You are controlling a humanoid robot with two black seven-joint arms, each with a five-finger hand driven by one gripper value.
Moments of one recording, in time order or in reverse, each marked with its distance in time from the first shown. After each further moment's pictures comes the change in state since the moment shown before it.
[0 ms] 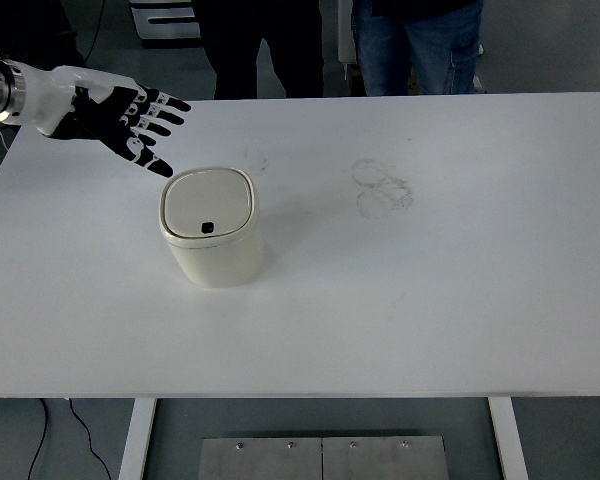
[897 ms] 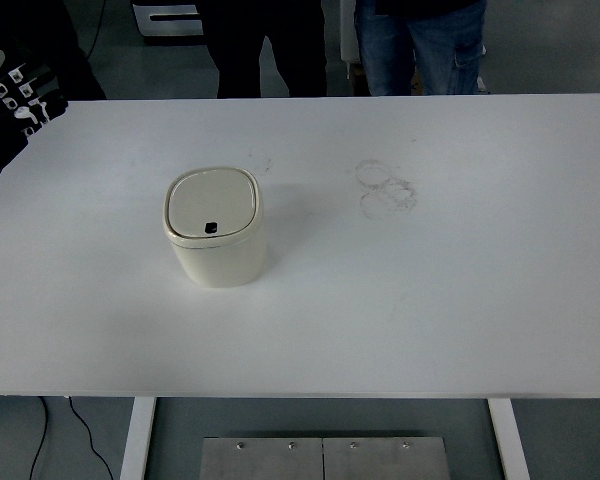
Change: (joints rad) left arm 0.979 0.017 -0.862 0.344 -0.159 0.032 -0.454; right arm 0.000 0.000 0.000 0.000 0.000 0.000 -0.001
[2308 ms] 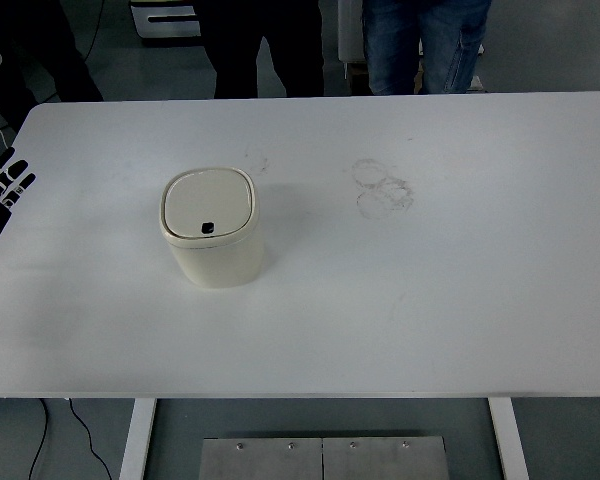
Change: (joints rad) left arm 0.390 -0.192 -0.485 0.221 0.078 -0.099 -0.002; right arm 0.000 0.000 0.000 0.000 0.000 0.000 0.000
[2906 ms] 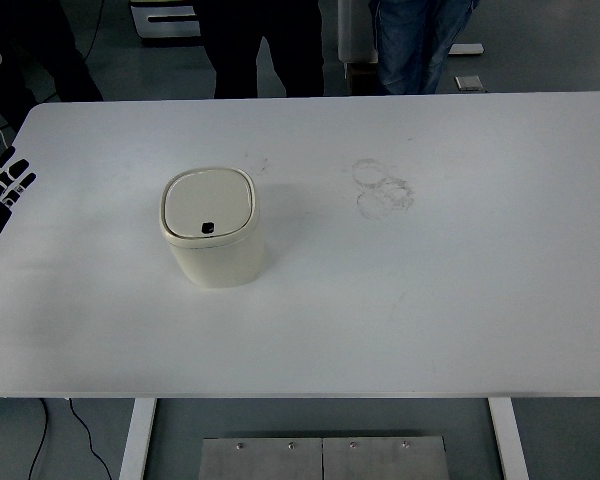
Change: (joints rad) left arm -0.006 -0.003 0.000 0.000 0.006 0.002 0.000; right arm 0.004 0.000 -0.002 0.001 0.000 0.000 0.001
